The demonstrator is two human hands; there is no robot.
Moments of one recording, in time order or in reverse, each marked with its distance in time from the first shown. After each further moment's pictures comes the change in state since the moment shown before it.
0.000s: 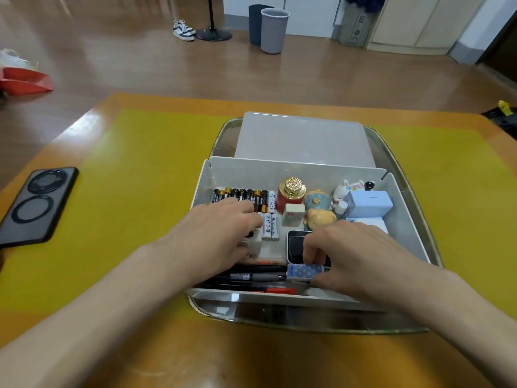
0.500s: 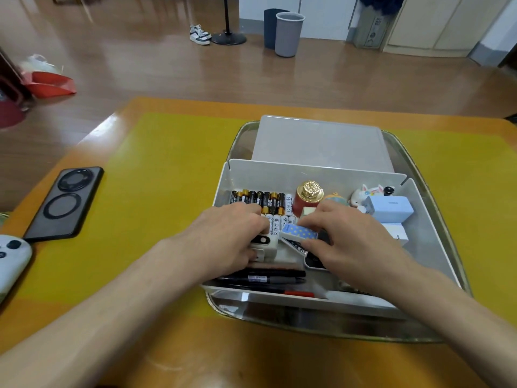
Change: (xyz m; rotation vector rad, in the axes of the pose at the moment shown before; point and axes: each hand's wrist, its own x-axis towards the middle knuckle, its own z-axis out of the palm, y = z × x) left_hand -0.002 -0.008 -0.003 -0.004 -0.145 -0.076; right_hand 0.028 -0.012 0.010 0.213 0.249 0.057
